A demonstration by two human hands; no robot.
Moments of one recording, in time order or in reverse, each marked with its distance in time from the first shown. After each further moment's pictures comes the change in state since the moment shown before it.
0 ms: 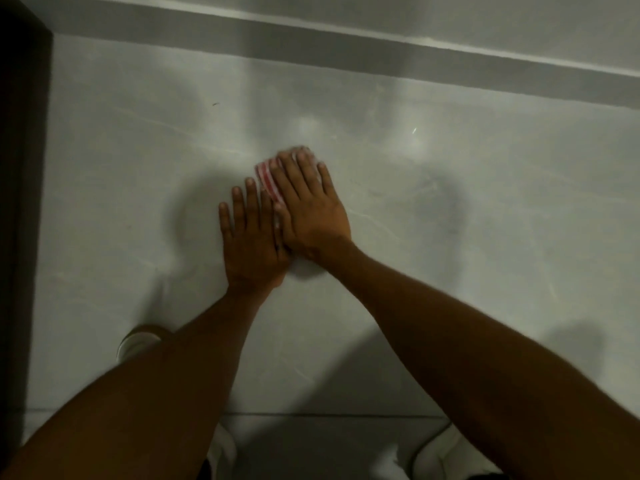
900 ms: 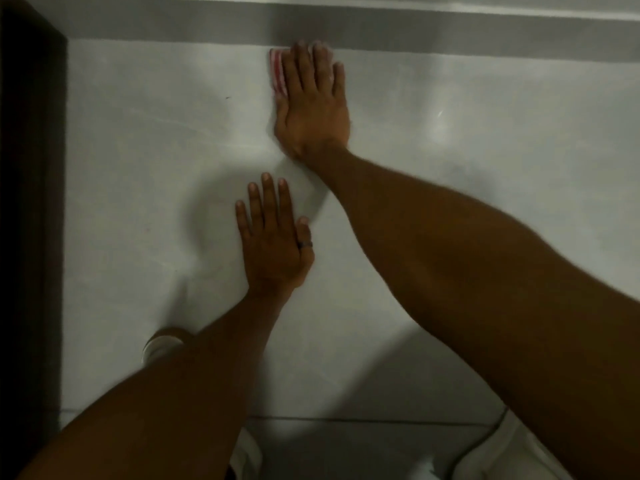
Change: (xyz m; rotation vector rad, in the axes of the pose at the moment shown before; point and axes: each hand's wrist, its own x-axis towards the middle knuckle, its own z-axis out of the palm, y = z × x) left_hand 0.002 -0.001 0.007 -0.022 0.004 -0.013; right_hand 0.129 0.007 -0.041 0.008 0.125 0.244
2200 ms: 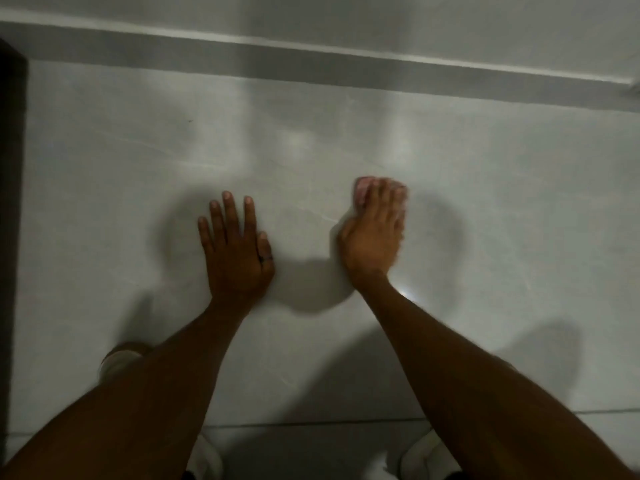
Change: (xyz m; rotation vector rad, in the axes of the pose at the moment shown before) left_hand -0.003 0.000 0.006 -0.011 -0.087 0.009; right_hand -0.173 0.117 0.022 0.102 0.145 0.461
